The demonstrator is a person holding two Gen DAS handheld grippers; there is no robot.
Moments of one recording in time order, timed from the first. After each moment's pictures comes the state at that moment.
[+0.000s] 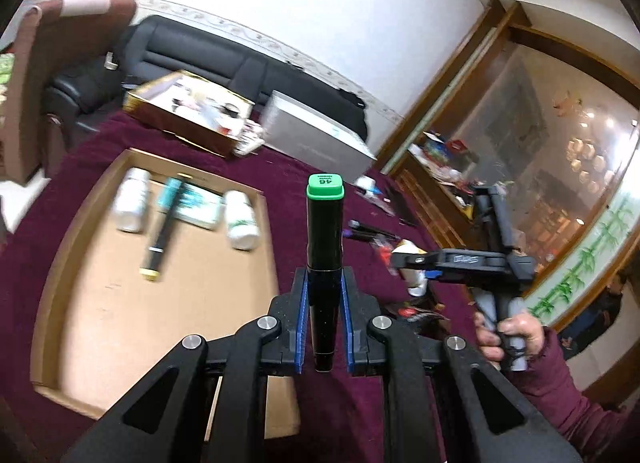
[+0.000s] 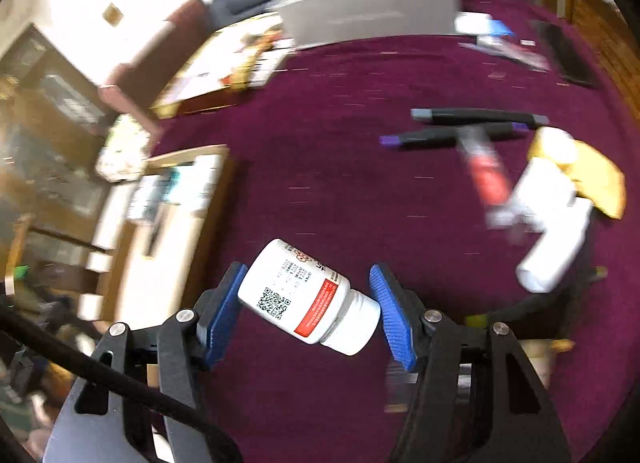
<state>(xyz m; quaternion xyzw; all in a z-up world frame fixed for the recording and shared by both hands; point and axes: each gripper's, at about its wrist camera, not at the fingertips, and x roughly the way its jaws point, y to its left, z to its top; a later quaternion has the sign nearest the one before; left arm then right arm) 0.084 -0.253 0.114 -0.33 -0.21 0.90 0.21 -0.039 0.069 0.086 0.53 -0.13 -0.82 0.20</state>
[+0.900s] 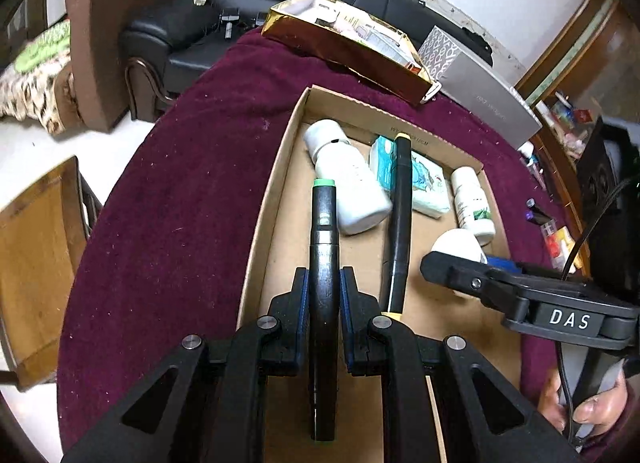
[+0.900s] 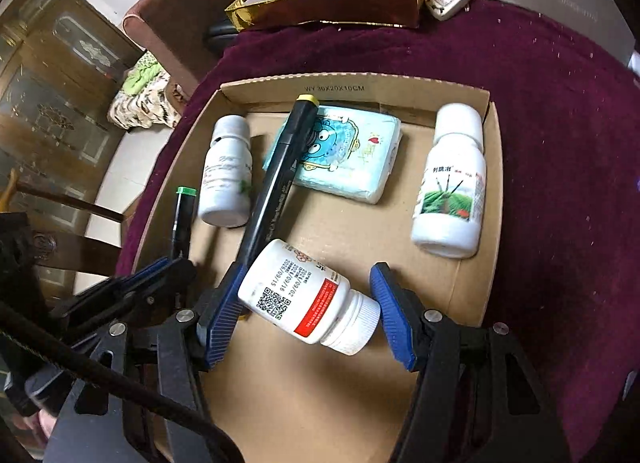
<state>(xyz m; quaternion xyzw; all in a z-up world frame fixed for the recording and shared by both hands) -0.028 -0.345 0.014 -0.50 -0.15 0.85 0.06 -0.080 -0.162 0.015 0.57 -0.05 -0.79 0.23</state>
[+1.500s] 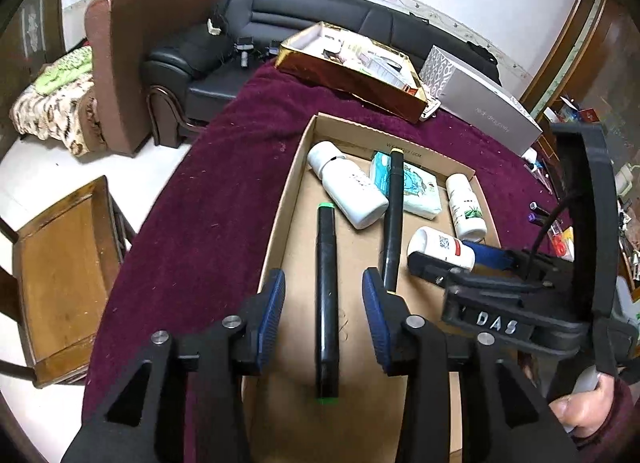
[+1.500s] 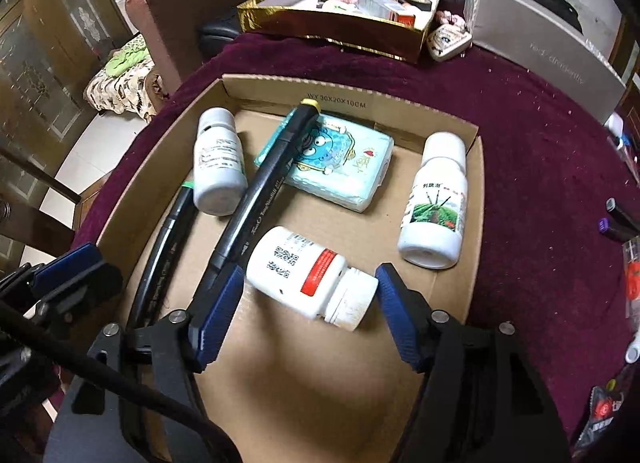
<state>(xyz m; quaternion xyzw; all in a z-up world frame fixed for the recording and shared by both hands) 0.006 -0.340 0.043 -0.46 -0.12 0.88 0.02 -0.061 -0.169 0.025 0.52 0.05 -0.83 0.19</state>
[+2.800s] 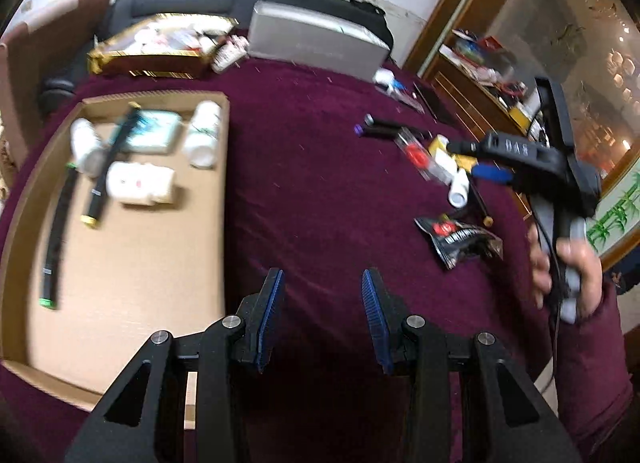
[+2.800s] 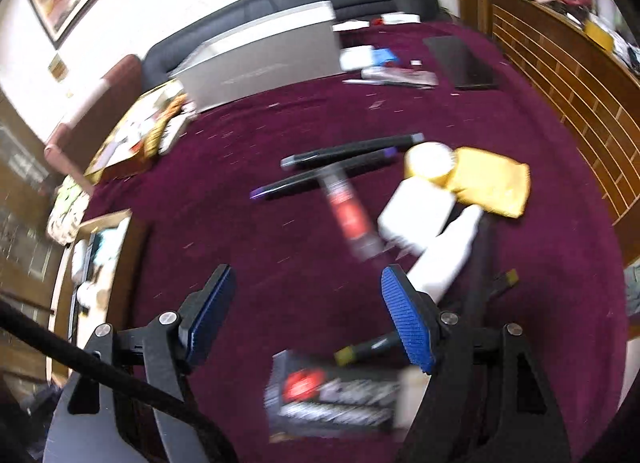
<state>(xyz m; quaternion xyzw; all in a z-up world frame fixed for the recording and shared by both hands) 0.055 -0.125 0.064 -0.47 -0.08 0.86 0.19 -0.049 0.164 0.065 0.47 -0.13 -0.87 0.04</state>
